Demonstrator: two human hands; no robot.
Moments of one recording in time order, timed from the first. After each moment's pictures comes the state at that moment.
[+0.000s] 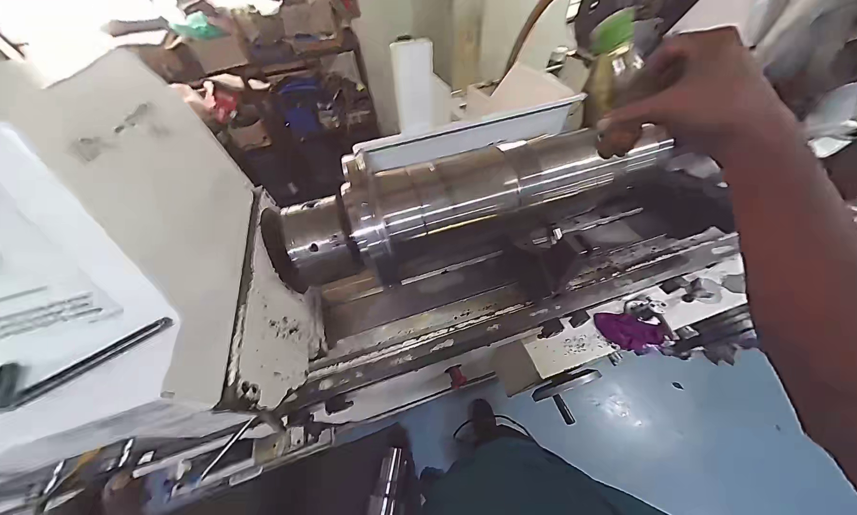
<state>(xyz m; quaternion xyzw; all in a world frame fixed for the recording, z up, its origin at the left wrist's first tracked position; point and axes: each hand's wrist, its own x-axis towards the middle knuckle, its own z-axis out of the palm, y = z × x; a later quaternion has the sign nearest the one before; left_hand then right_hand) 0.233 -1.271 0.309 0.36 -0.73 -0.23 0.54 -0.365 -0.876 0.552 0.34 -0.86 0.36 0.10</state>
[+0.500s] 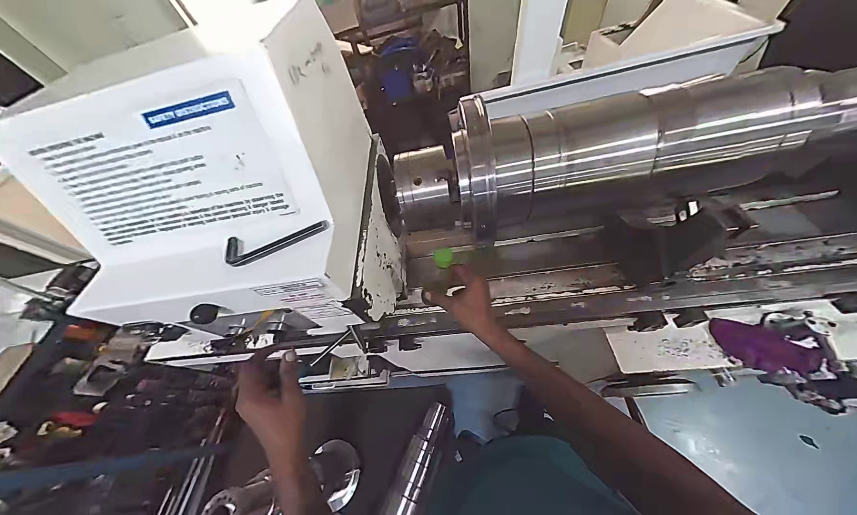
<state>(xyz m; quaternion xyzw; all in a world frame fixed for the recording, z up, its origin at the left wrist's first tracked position) 0.241 -1.235 0.324 0.44 -0.75 -0.22 0.45 -0.061 -1.118 0.287 0.33 -0.73 0.58 -0.18</state>
